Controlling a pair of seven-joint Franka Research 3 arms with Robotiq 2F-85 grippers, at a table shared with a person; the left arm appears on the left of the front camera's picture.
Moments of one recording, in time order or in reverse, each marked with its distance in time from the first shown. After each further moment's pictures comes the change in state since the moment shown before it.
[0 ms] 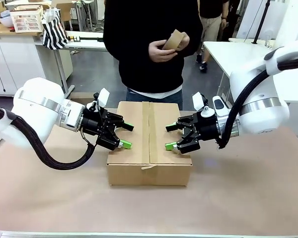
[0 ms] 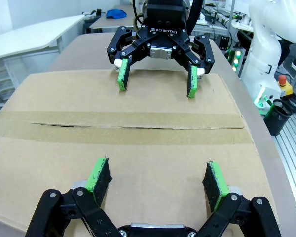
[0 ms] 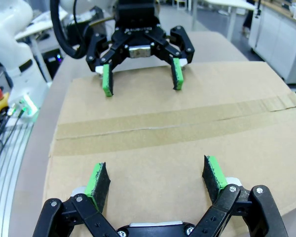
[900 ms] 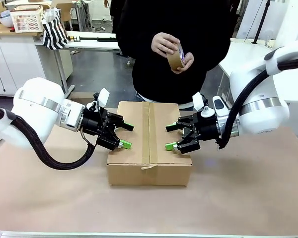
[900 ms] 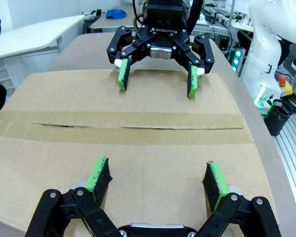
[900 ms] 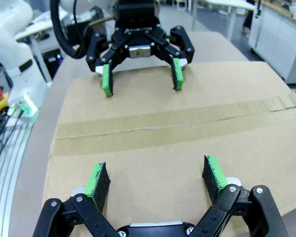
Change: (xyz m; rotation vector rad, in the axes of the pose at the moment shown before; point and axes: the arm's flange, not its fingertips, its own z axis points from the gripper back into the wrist) left arm 0.000 0.000 0.000 0.000 0.000 0.000; right arm 0.000 0.000 0.000 0.000 0.000 0.000
